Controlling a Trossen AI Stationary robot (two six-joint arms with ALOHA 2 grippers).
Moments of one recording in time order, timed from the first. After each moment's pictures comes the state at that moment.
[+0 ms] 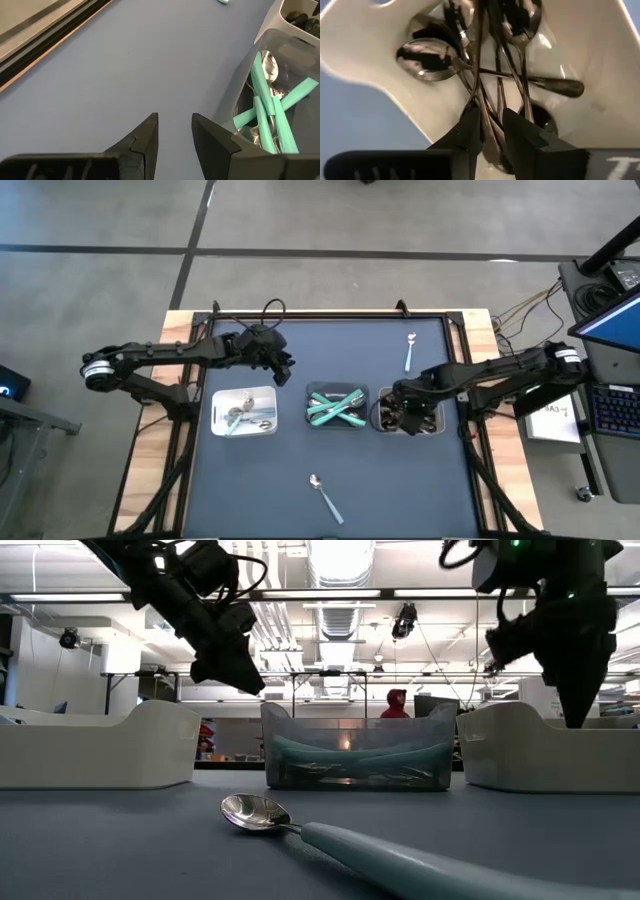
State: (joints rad) left arm 0.35 1.29 0.78 -0.20 -0.01 -0.22; right arm 0.06 1.23 0.78 -0.97 -0.10 0.70
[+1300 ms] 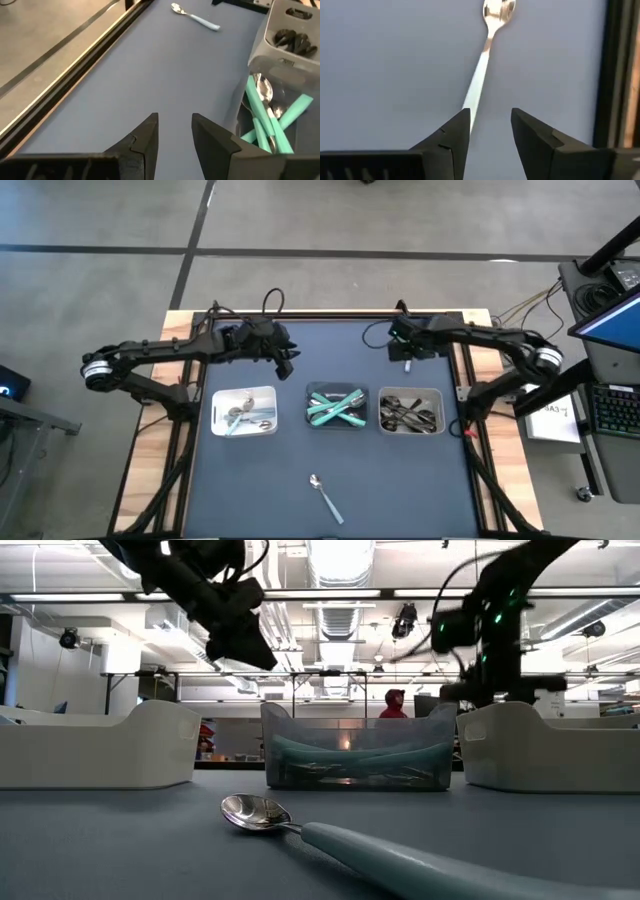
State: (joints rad) left arm 0.36 1.29 0.88 -0.20 -0.04 -0.09; right arm -0.59 1.42 0.91 -0.94 0.24 0.90
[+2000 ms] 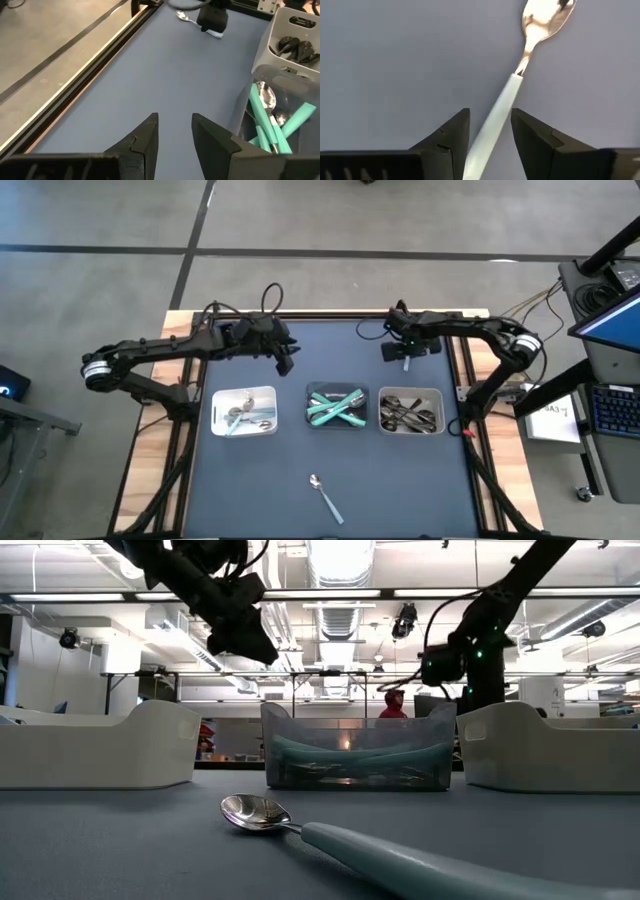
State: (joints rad) left arm 0.37 1.29 0.92 -0.23 -0.05 -0.09; right arm -0.72 1.63 0.91 -0.75 0.13 0.70
